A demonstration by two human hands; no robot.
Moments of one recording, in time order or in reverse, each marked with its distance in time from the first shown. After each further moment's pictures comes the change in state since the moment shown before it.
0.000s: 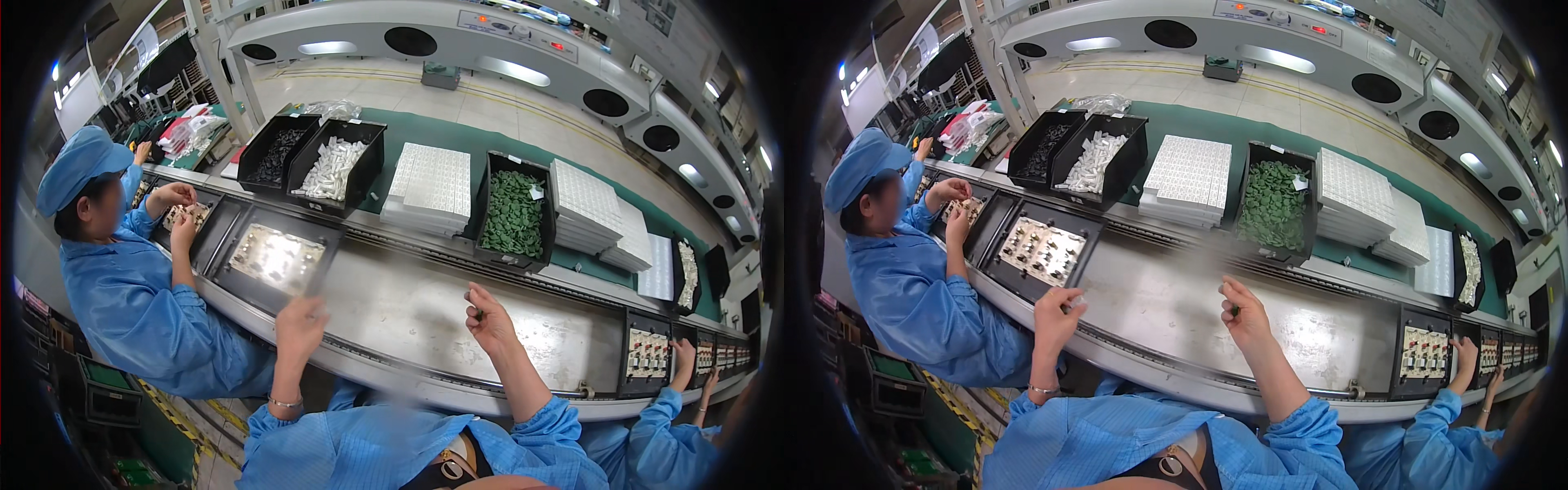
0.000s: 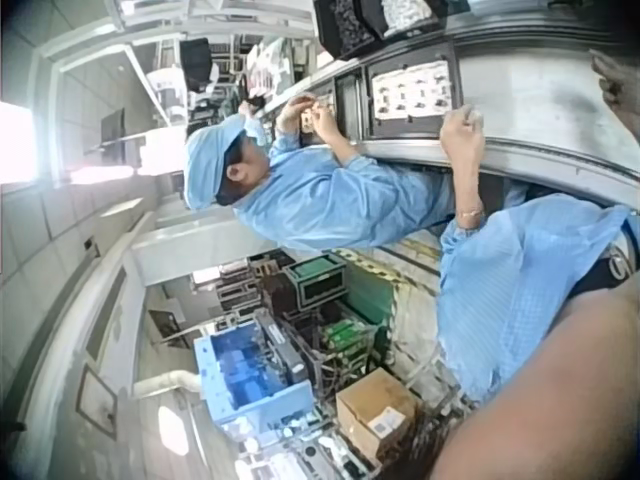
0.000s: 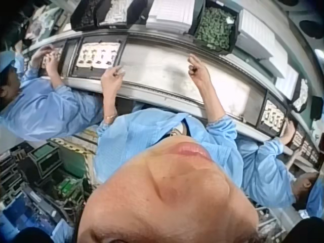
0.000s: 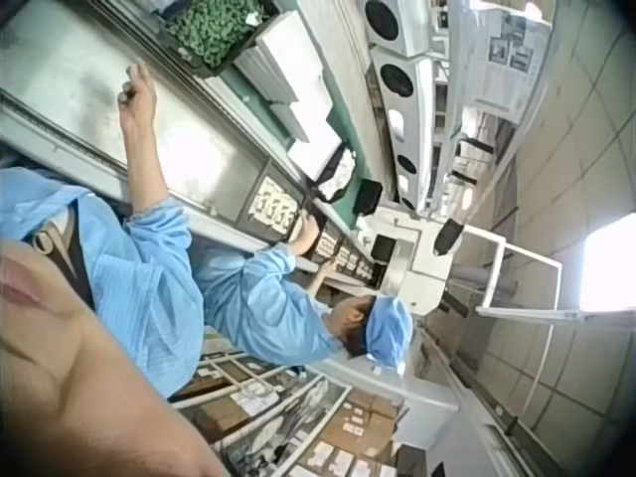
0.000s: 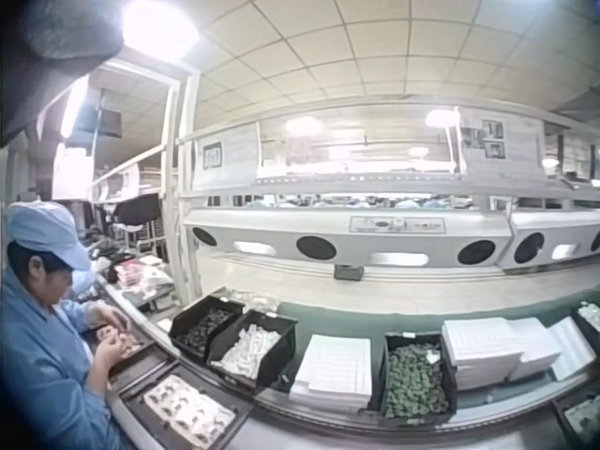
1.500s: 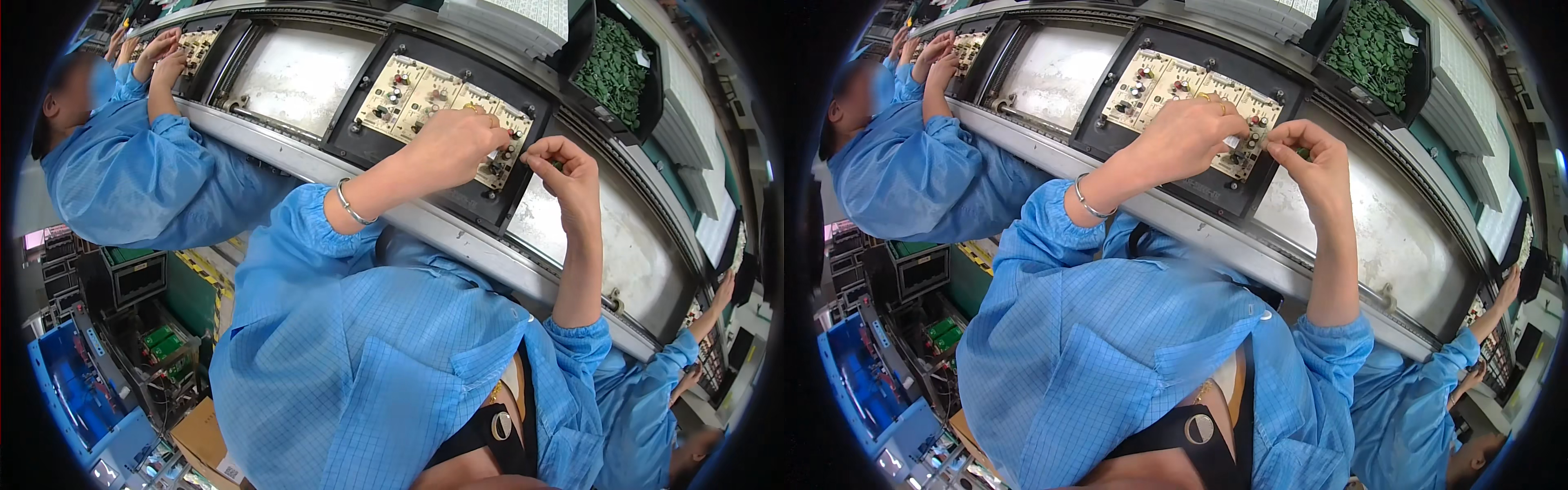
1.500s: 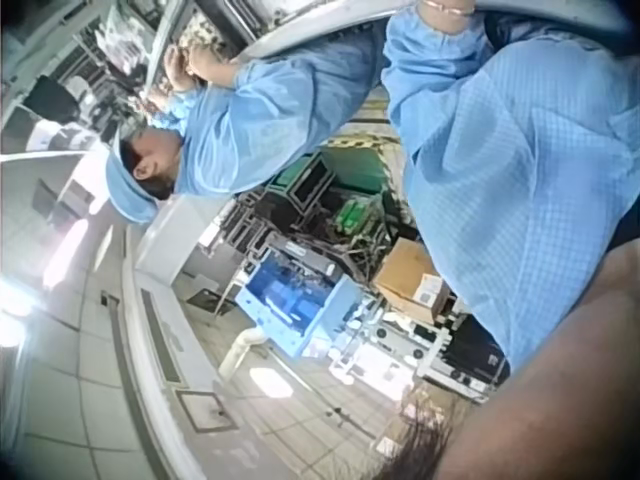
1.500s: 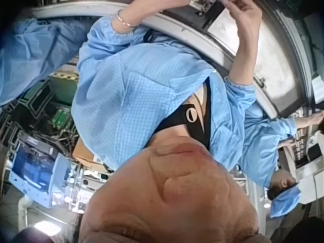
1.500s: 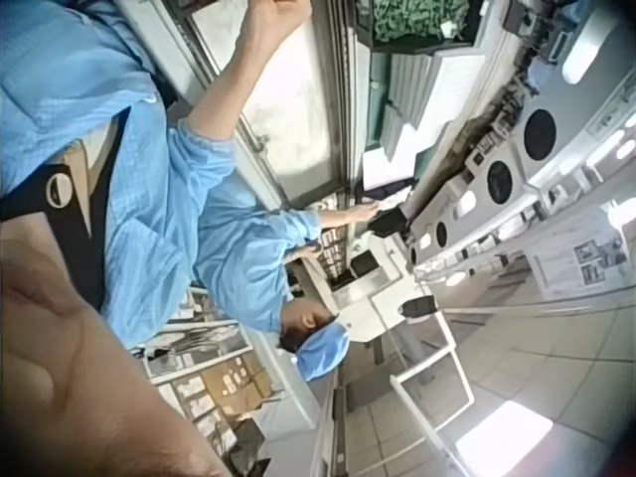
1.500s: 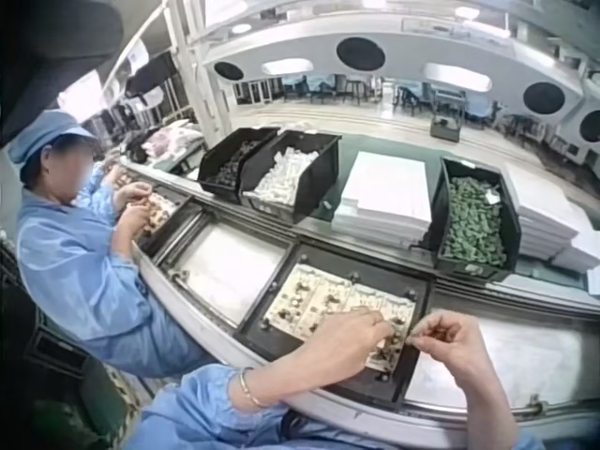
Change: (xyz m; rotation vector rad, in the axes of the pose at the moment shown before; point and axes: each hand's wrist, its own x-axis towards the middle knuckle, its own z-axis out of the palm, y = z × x) left_hand 0.029 0.094 0.096 -0.020 -0.446 0.657; right_hand -0.029 -0.019 0.027 -0.861 -0.262 -0.310
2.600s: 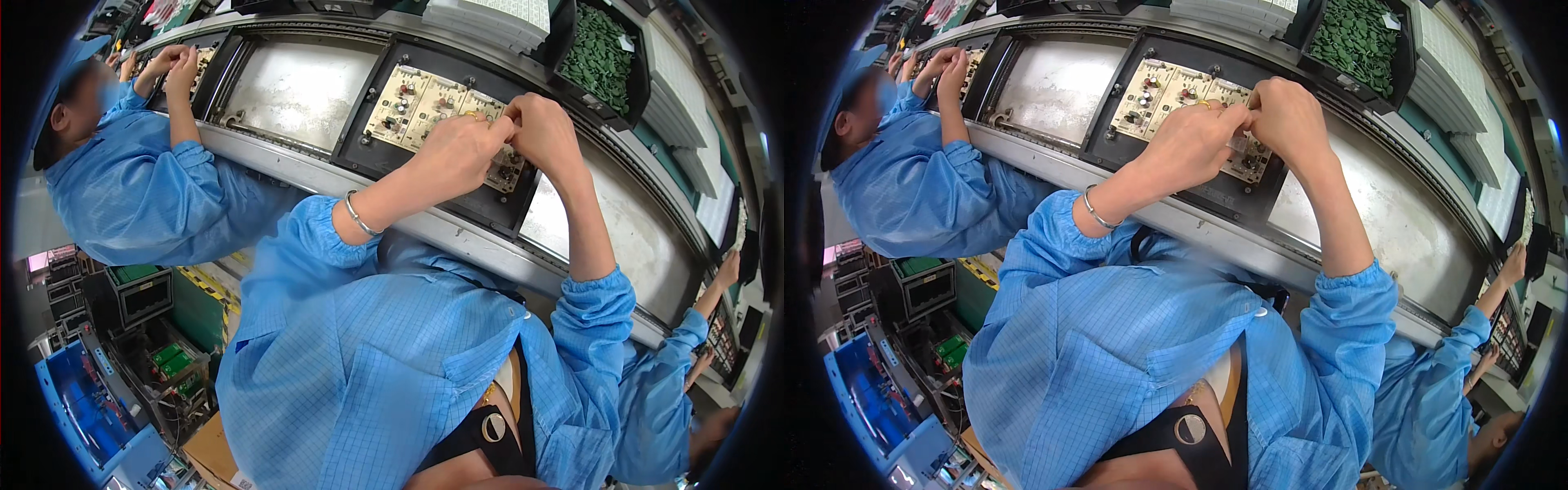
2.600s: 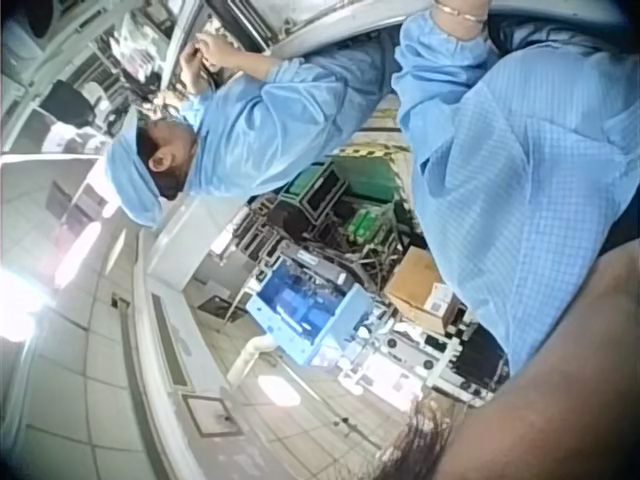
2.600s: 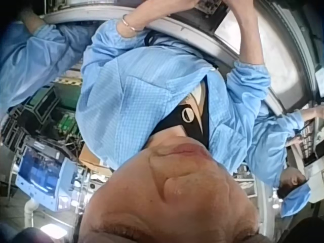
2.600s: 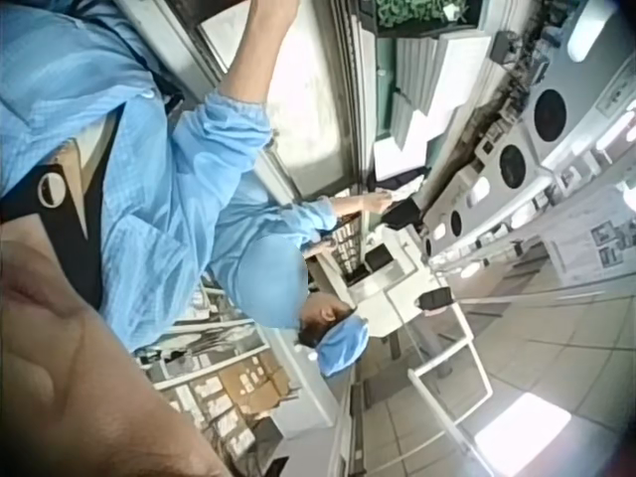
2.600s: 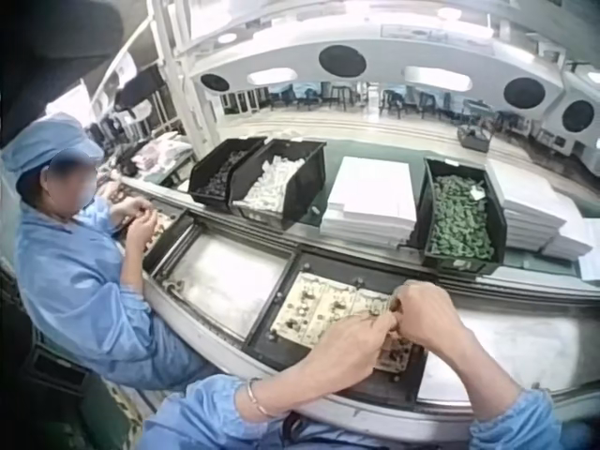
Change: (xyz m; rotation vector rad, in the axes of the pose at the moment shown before) left_hand -0.008 -0.004 -0.022 -0.032 0.014 -0.086; right_hand 0.069 -0.036 0.051 -1.076 0.079 -0.328
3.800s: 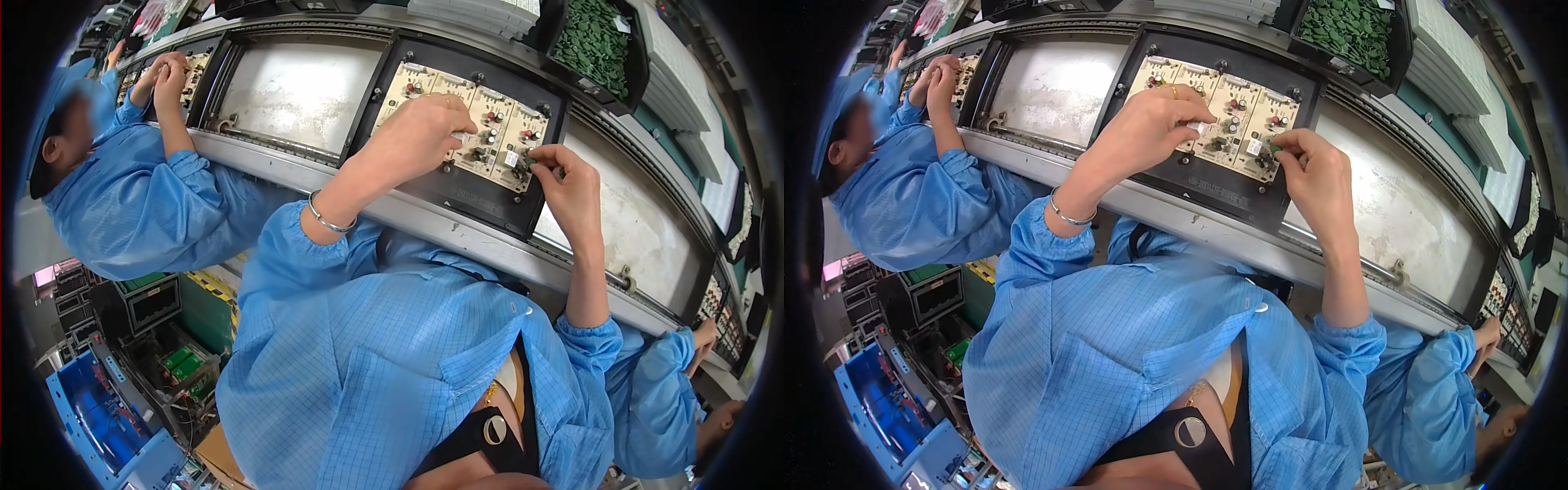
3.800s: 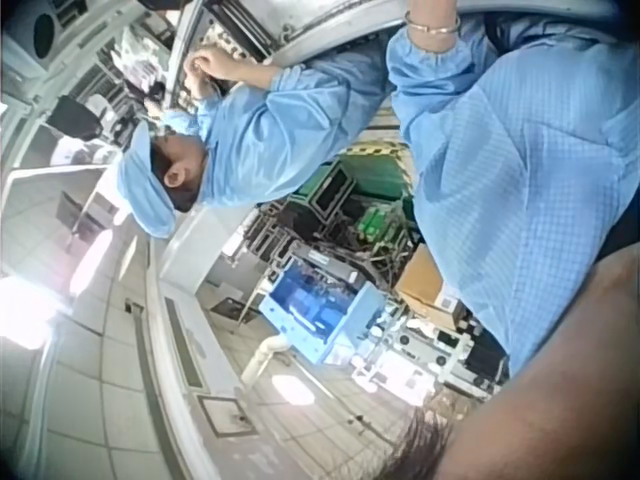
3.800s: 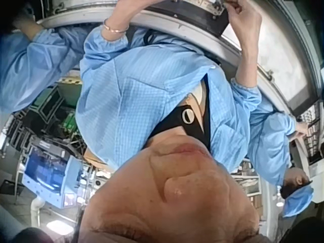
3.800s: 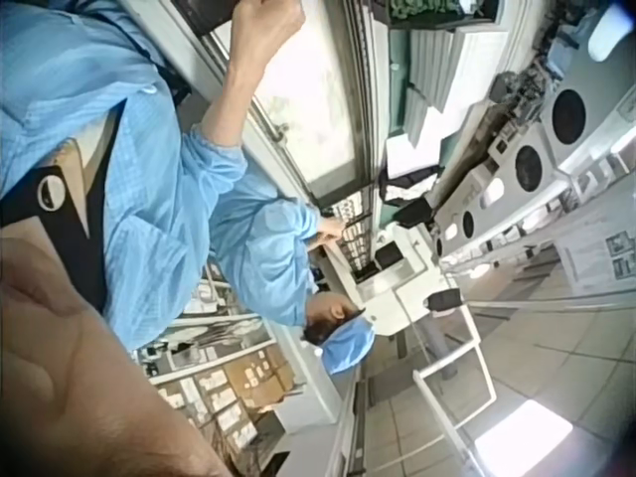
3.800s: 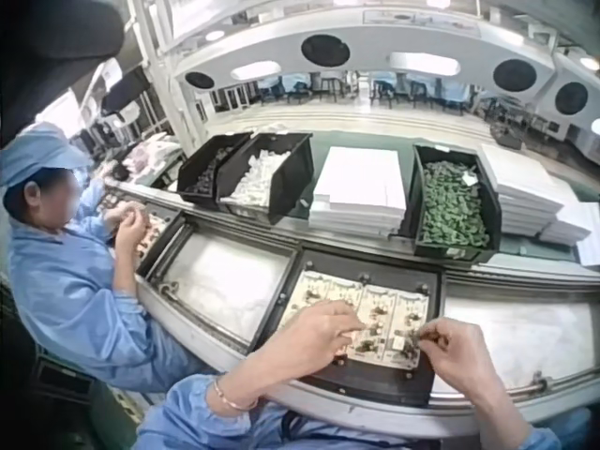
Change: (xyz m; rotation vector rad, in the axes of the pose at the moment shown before) left_hand -0.010 -0.049 -0.044 -0.169 -0.110 -0.055; right_hand -0.074 -0.016 -0.010 0.443 0.041 0.364
